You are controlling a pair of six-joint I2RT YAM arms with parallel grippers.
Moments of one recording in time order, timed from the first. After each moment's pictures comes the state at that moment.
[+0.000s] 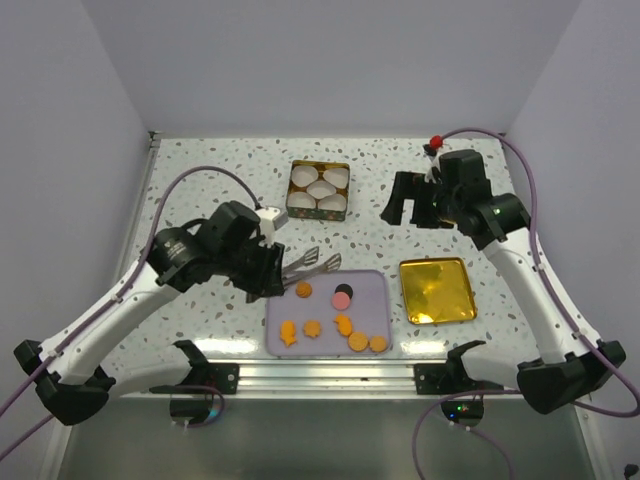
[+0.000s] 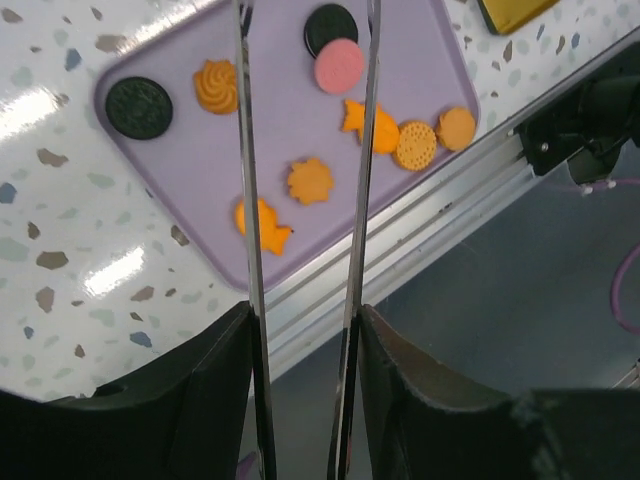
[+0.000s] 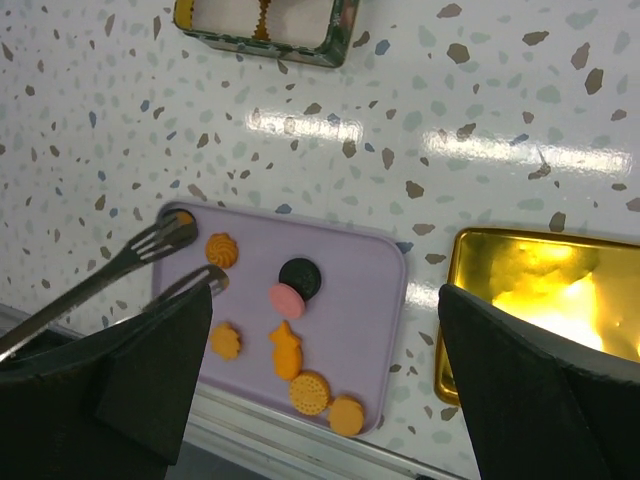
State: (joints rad) left arm -0.74 1.08 1.28 -1.13 0.17 -0.41; right arm 0.36 1.21 1.38 -0.91 -0.09 0.40
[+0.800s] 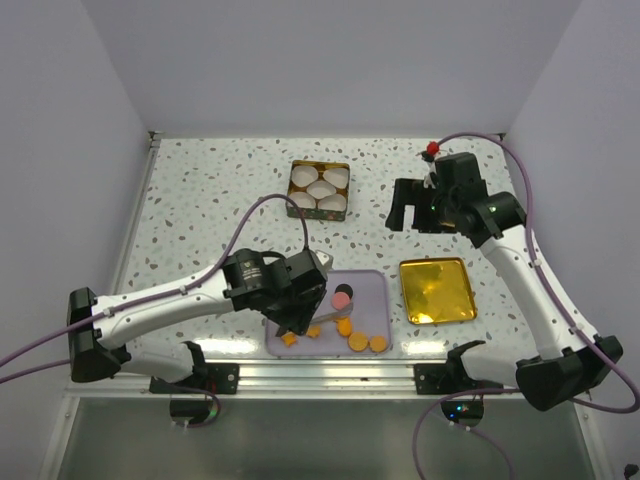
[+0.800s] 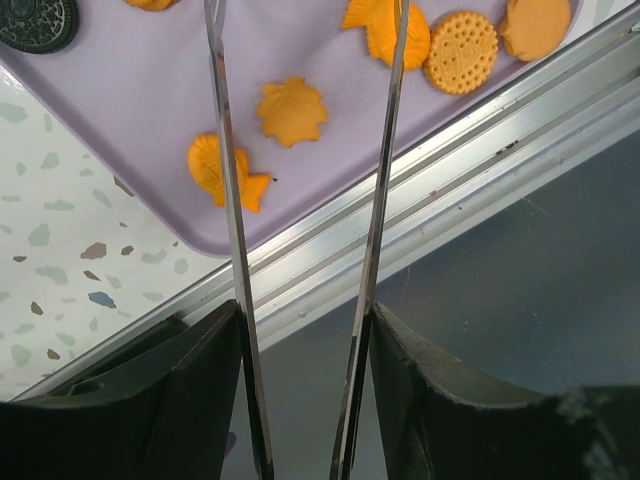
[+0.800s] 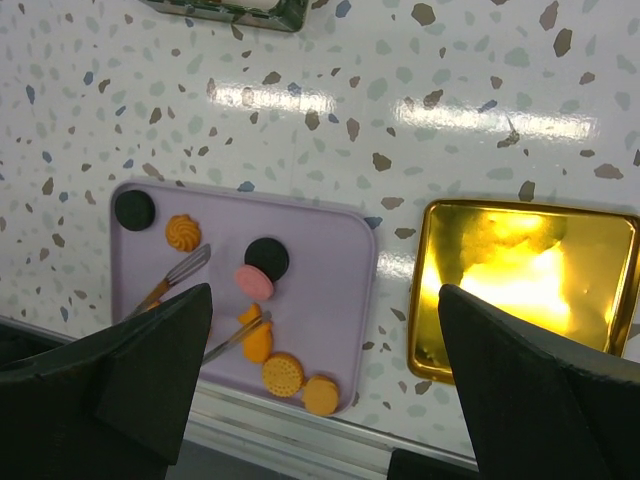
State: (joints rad) left arm -1.19 1.29 1.22 -1.14 -0.08 -0.67; right arm 0.36 1.23 1.38 -0.97 -0.04 0.37
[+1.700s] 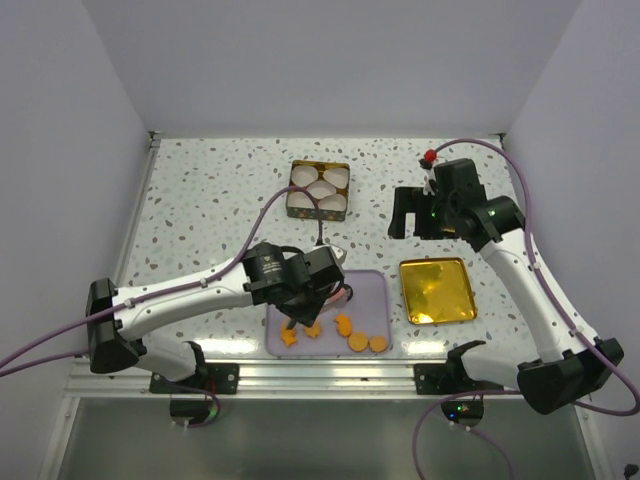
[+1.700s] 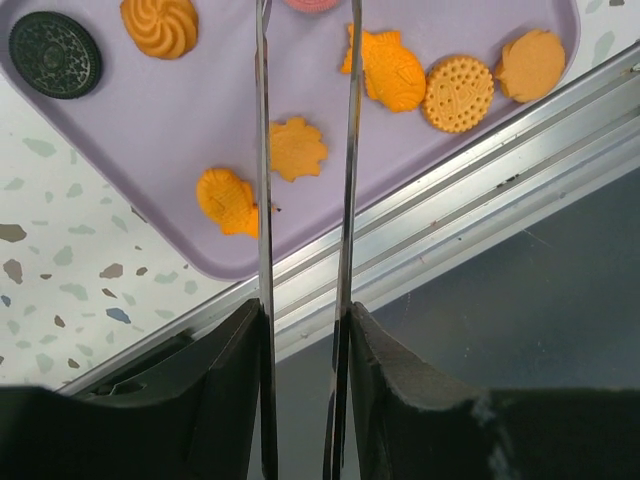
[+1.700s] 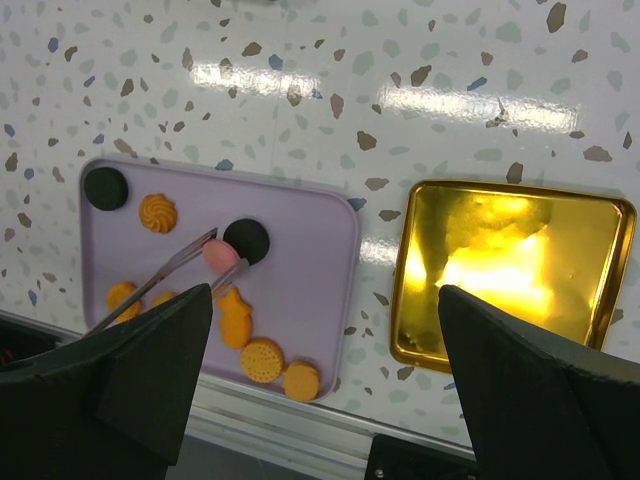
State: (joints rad) left arm -1.21 1.41 1.32 -1.15 -0.14 -0.67; right arm 0.36 1.21 1.33 -1.00 -0.03 0.33
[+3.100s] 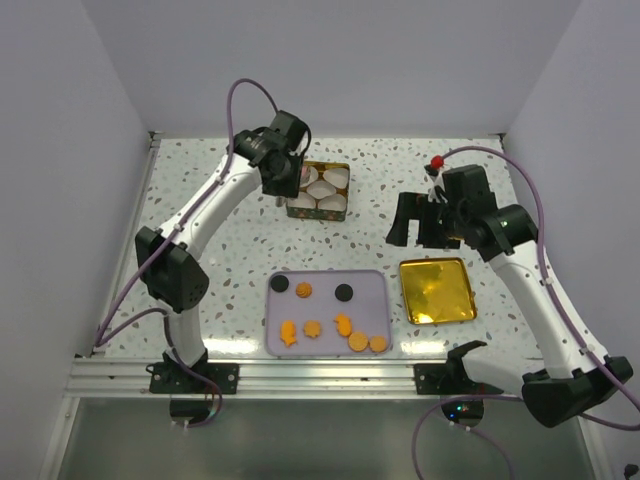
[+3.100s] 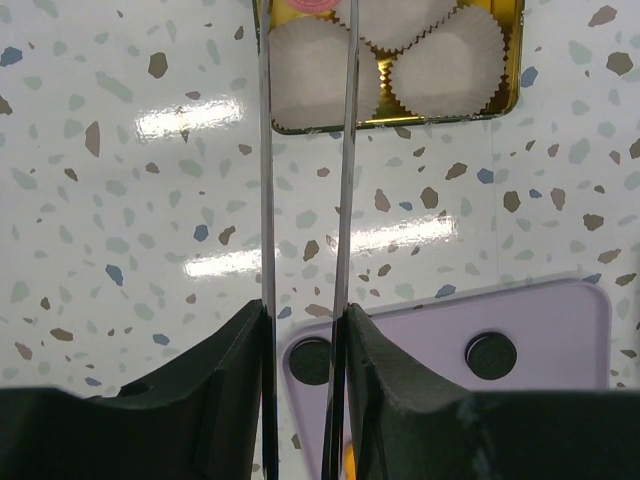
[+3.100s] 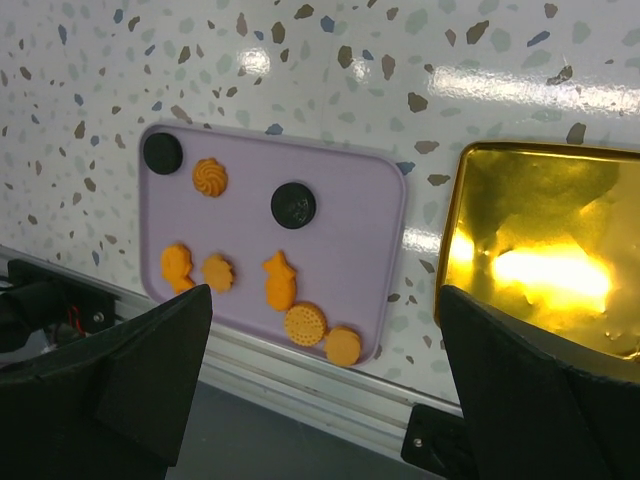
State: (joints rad) left arm -0.54 1.88 1.96 -1.12 -0.20 -0.35; right arm 0.36 1.14 1.33 -1.06 -0.13 0.40
